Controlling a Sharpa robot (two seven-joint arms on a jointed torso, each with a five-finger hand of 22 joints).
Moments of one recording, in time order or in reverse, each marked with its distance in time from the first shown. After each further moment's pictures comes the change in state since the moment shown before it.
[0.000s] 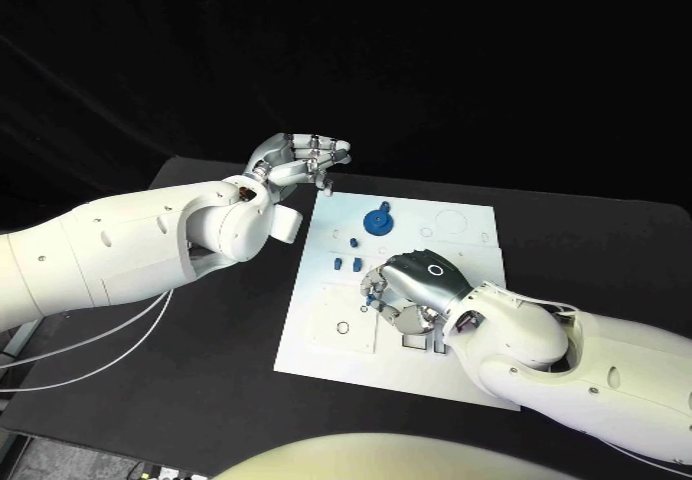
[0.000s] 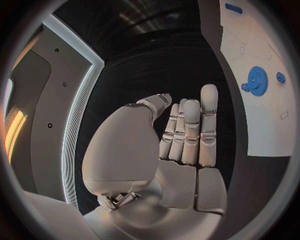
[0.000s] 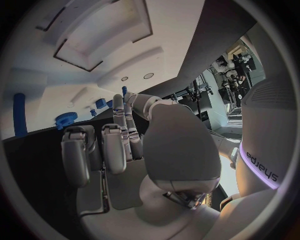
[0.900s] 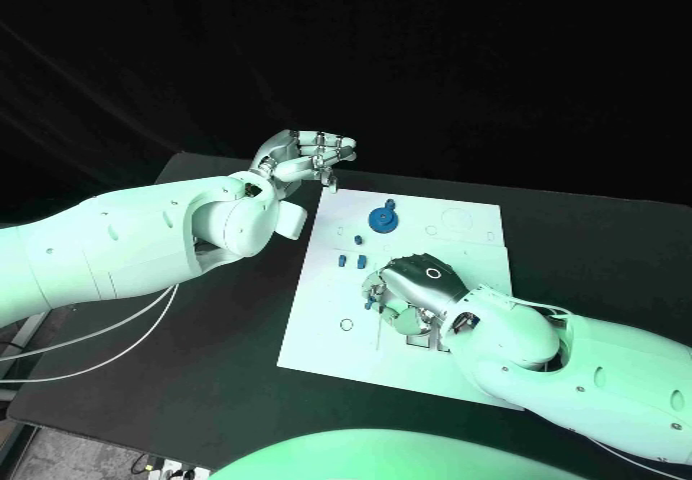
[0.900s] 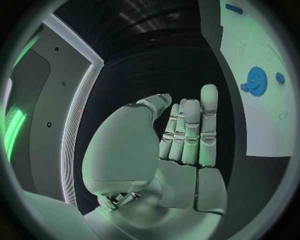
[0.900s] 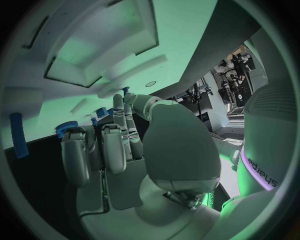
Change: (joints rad) left arm 0.000 -0.001 0.000 0.001 0.008 0.001 -0.005; left_hand 0.000 0.000 0.000 0.000 0.000 -0.004 0.004 0.000 0.000 -0.003 0.003 0.000 0.001 0.000 0.000 0.000 -0.001 0.000 0.000 0.000 0.000 0.000; right arm -0.023 0.036 -0.005 -0.055 -0.001 -0.001 0.013; right_hand -0.004 0.004 0.003 -0.003 -0.002 -0.003 0.000 0.002 0.001 0.000 0.000 0.000 -0.001 0.000 0.000 0.000 0.001 0.000 0.000 0.000 0.000 0.001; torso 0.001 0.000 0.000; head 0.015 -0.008
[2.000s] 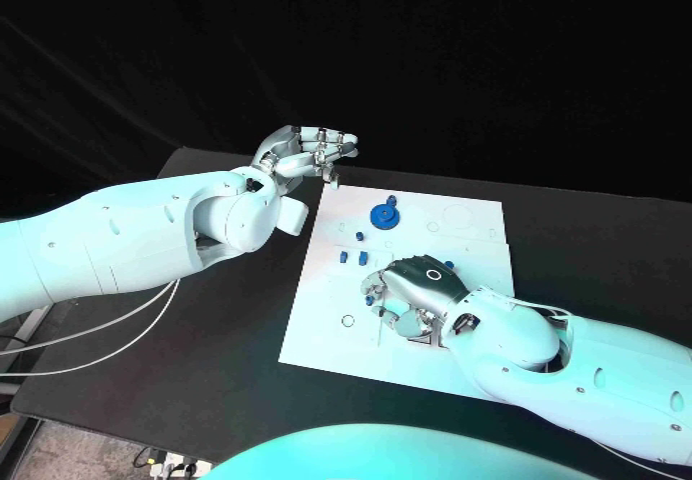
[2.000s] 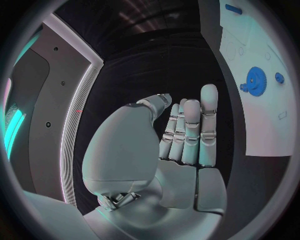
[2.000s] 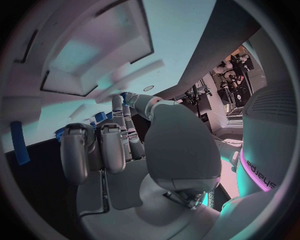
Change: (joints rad) left arm 0.000 -0.001 0.000 0.000 0.001 0.000 -0.009; left_hand 0.000 0.000 0.000 0.000 0.000 0.000 0.000 0.000 0.000 0.000 0.000 0.005 0.001 0.000 0.000 0.000 0.000 0.000 0.000 0.000 0.000 -0.003; right arm -0.011 0.000 -0.005 -0.002 -0.004 0.008 0.004; right_hand -0.061 -0.048 -0.004 -0.003 -0.022 -0.099 0.041 -0.063 -0.028 -0.076 0.040 -0.045 -0.017 0.000 0.026 -0.033 0.000 0.000 0.000 0.012 -0.125 0.000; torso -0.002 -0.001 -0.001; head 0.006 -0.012
